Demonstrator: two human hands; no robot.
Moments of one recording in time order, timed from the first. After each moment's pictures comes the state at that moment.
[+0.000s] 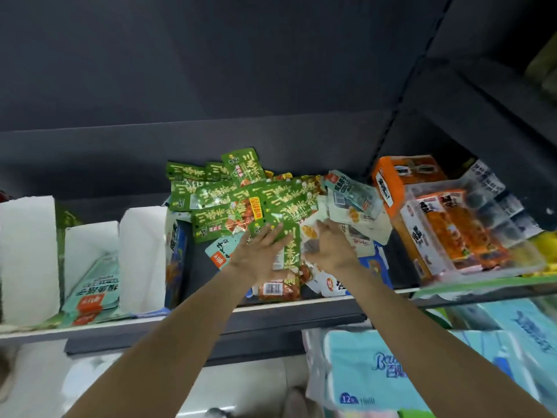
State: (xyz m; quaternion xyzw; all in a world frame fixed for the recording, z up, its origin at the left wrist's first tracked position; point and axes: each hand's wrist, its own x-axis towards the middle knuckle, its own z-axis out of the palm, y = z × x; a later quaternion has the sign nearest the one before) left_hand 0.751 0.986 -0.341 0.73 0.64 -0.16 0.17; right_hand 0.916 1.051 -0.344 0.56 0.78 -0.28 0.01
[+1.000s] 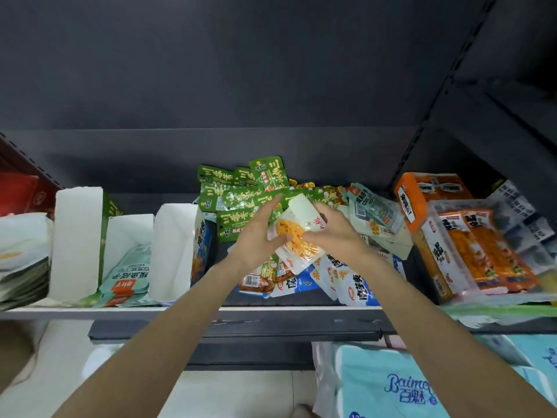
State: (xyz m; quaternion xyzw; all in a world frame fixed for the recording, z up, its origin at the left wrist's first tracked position) left_hand 0.727 0.968 -0.294 0.57 0.68 0.35 0.29; right_hand 0.888 1.027 -0.251 0.43 0.72 -0.51 -0.17
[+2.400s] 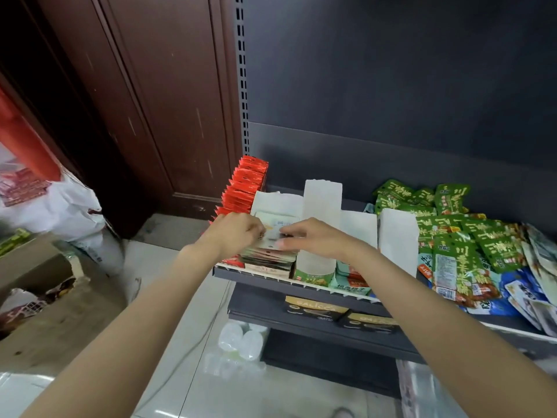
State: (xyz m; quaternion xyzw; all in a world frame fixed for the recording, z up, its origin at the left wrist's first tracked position) left_hand 0.339 0.692 -0.241 0.55 0.81 0.13 0.18; right_hand 0.499 0.805 -0.233 0.27 0.85 -0.44 0.07
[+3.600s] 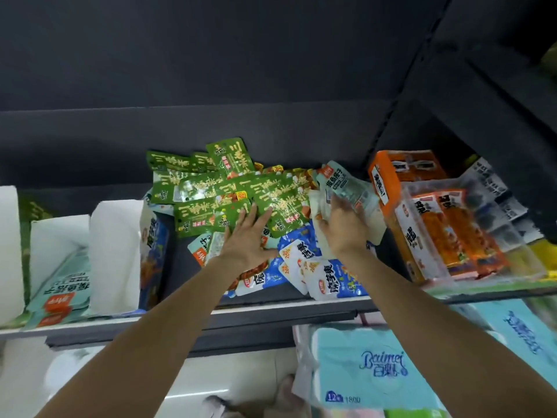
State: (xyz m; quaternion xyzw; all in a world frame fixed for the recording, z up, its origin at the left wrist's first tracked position) left_hand 0.758 1.012 -0.352 0.60 0.75 0.02 0.28; right_hand 0.938 1.099 -0.354 0.60 0.79 -0.07 -0.05
